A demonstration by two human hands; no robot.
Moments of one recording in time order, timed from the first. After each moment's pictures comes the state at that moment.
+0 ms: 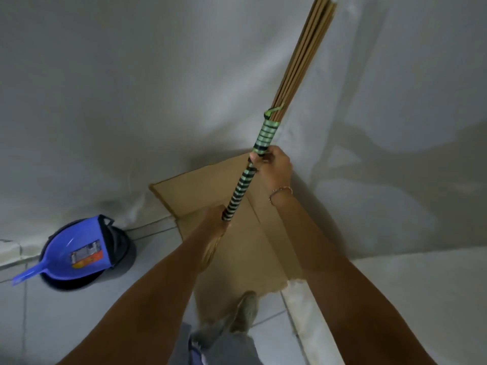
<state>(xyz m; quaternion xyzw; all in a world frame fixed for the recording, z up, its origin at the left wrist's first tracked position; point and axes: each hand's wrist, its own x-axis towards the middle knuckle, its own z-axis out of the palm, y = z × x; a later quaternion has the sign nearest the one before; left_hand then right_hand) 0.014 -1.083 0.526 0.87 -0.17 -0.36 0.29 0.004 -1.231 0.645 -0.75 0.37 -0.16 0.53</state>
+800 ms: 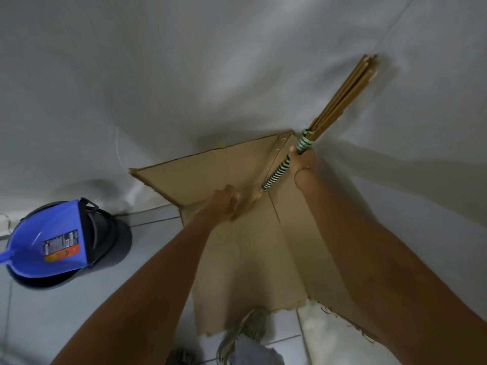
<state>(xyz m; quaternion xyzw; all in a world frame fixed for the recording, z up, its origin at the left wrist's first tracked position) 0.108 -1.130 0.361 0.90 -0.17 -0.34 0.22 0.114 -1.338 0.396 -0.74 0.48 -0.01 0.47</state>
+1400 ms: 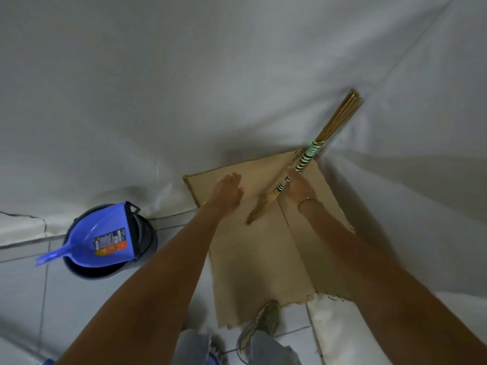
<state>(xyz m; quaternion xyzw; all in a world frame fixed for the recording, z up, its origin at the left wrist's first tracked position) 0.120 -1.031 0.473 0.91 -0.26 -0.27 0.15 0.057 -1.223 0.482 -0.92 0.25 0.13 0.26</state>
